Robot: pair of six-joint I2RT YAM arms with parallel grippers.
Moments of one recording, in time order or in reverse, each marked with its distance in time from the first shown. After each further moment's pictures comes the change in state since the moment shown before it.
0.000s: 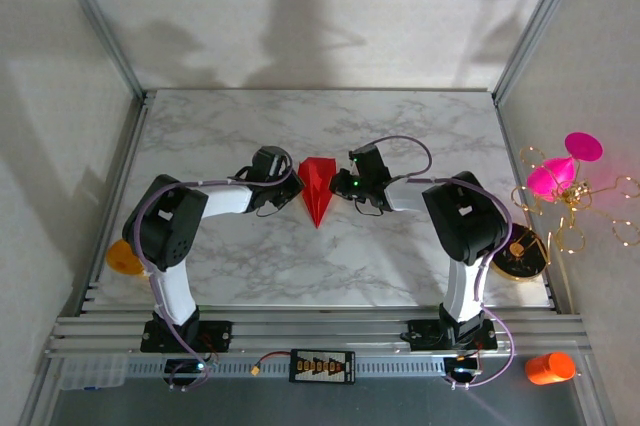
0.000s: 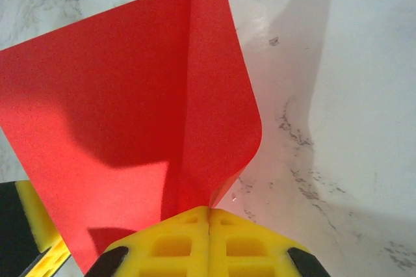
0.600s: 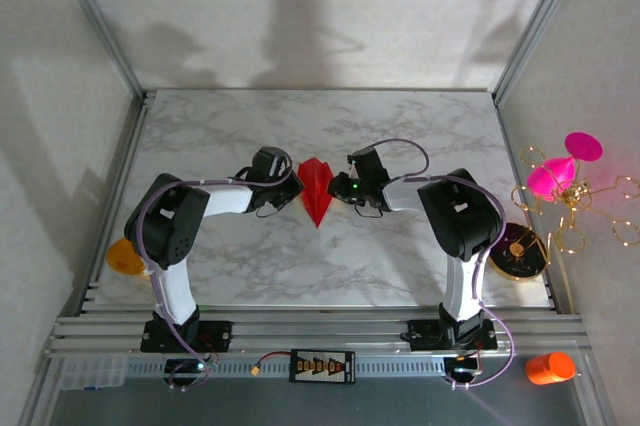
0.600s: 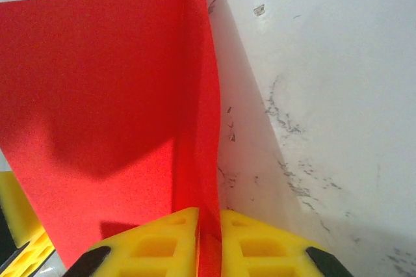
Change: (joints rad) left arm 0.006 0.015 0.000 -0.001 0.010 0.005; right arm -0.005 0.039 0.005 -0.001 -0.035 -0.004
